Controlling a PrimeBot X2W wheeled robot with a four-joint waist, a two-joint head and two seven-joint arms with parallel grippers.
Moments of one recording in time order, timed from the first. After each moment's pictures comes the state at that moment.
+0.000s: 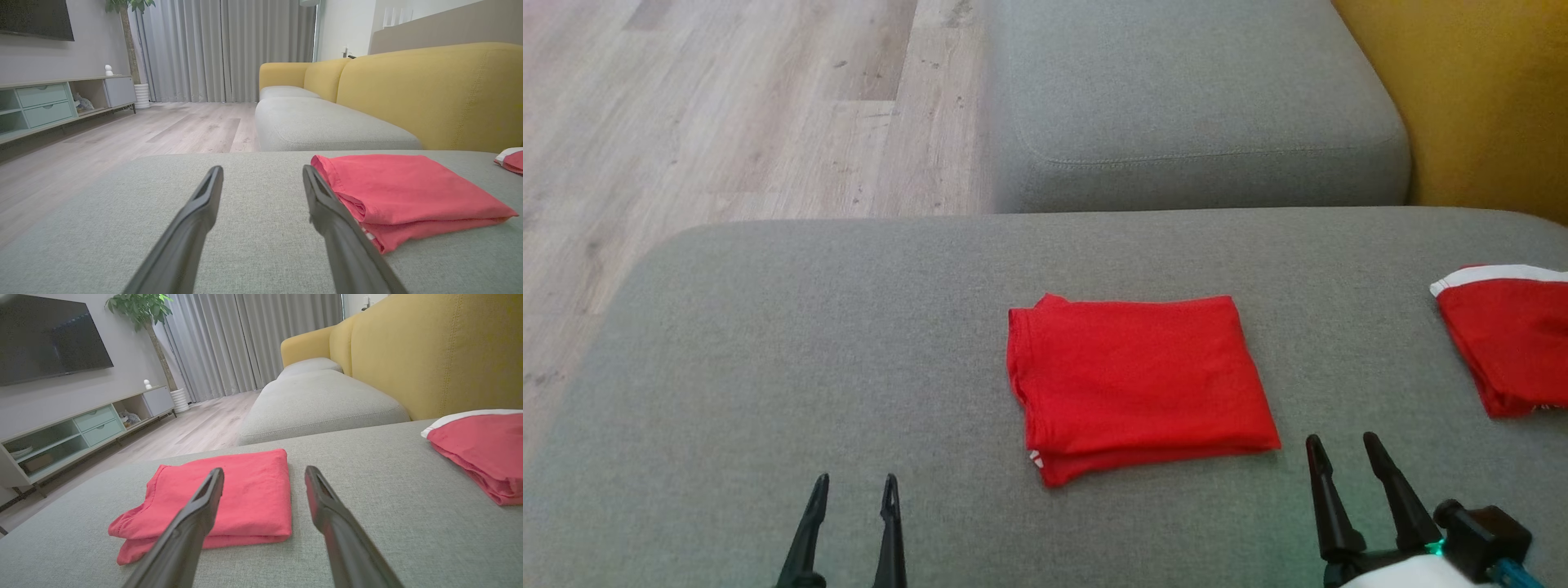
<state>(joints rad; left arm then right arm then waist) 0.23 0.06 -0.22 0.11 -0.10 0.10 -0.26 0.17 -0.12 0.14 0.22 0.33 0.12 -0.25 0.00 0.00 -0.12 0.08</state>
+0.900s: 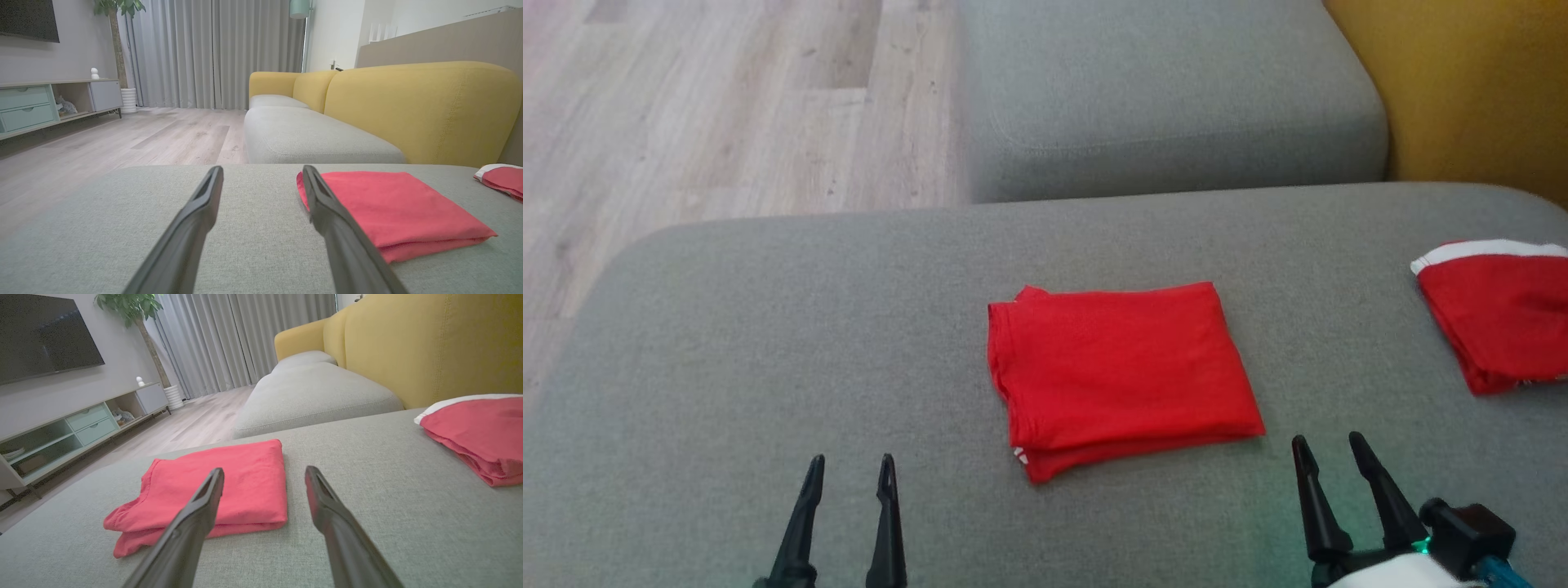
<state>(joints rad) 0.23 0.06 -0.23 0.05 -0.14 0.10 -0.26 0.17 -0.11 0.16 0.22 0.33 0.12 -0.25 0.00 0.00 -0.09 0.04</state>
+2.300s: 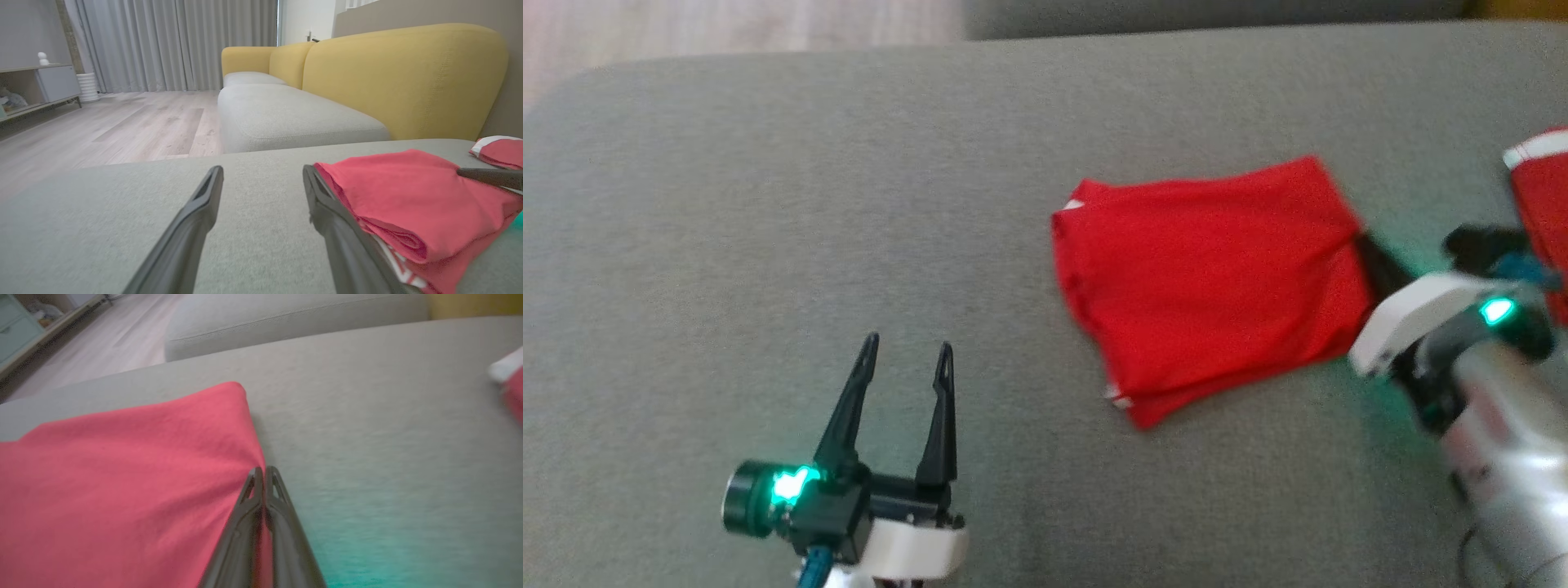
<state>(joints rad) 0.01 0.06 -0.33 0.04 -0.08 0.11 -0.26 -0.57 -0.27 0.37 0.89 0.56 0.12 -0.06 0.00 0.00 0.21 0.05</state>
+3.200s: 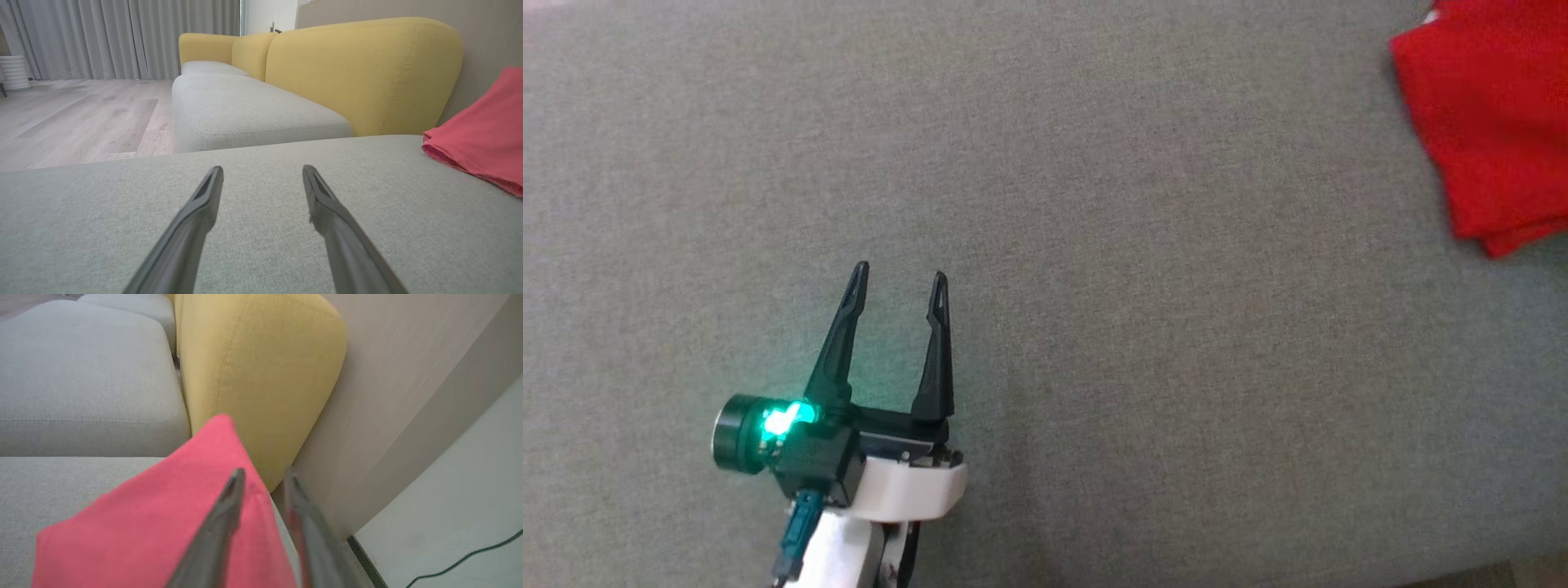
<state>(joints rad) -0.13 0.05 -0.33 0.03 -0.09 0.12 -0.26 -0.67 -0.63 -0.12 0.56 0.24 0.12 0.08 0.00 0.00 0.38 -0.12</state>
